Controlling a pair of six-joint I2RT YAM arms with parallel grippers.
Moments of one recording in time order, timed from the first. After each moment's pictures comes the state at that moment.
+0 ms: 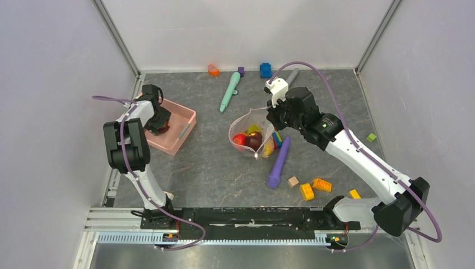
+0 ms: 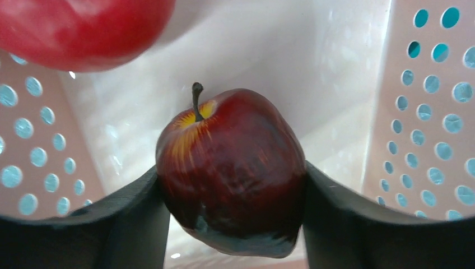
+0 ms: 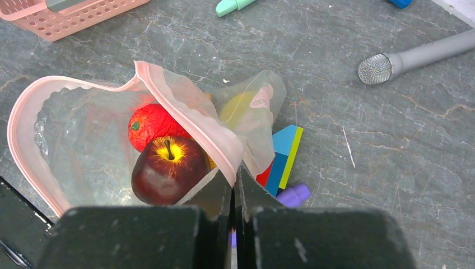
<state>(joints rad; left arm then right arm) 0.15 1.88 1.30 -0.60 -0.29 -0.87 0.66 1.26 1.24 -0.50 0.01 -0.01</state>
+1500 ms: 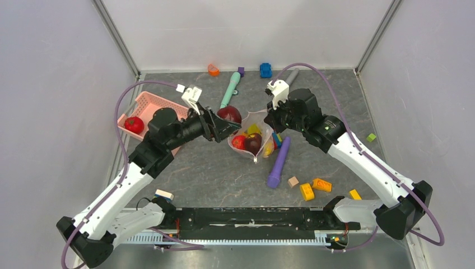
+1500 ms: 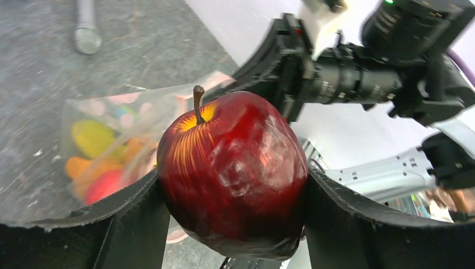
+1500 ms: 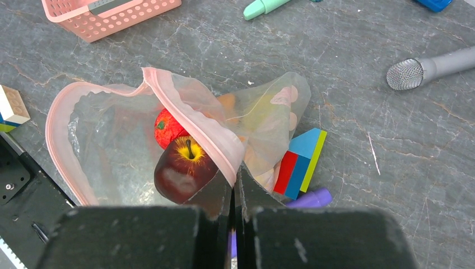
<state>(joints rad) -0.60 0.90 0.97 -0.16 0.33 -0.61 0.66 1.23 1.21 -0.49 -0.09 0.02</state>
